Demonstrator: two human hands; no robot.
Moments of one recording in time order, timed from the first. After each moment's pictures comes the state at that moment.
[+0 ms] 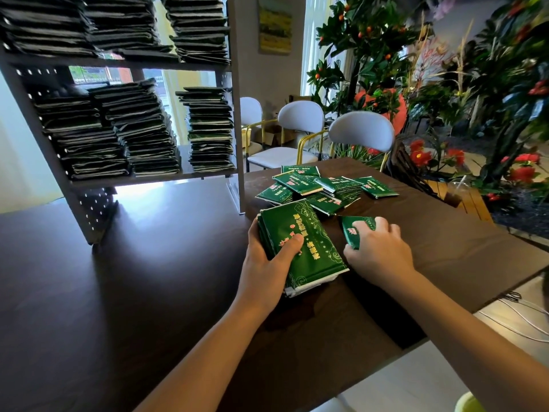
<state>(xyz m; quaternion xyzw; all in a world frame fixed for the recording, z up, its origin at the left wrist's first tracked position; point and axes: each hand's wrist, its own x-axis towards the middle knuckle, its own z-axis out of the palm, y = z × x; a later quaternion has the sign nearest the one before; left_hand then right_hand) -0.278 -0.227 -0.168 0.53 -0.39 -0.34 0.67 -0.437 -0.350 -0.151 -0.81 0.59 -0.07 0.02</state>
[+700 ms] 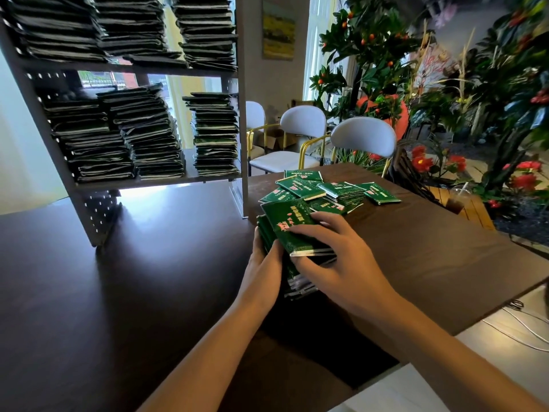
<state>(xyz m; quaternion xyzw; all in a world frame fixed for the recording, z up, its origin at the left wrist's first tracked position) -0.270 -0.230 -0.166 0.52 -0.36 -0.39 0.67 -0.410 -0.286 -0.135 -0.86 0.29 -0.33 0.24</state>
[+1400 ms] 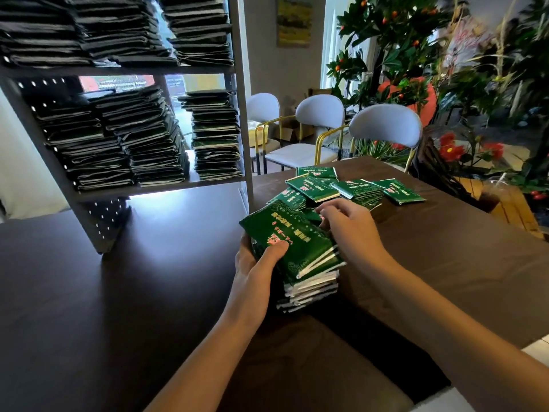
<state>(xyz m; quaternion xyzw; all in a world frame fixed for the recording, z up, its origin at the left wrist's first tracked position) -0.260 -0.229 -0.158 0.53 -0.32 -0.37 0.69 -0.372 -0.352 -0.116 -0.71 0.40 -0.38 0.45</state>
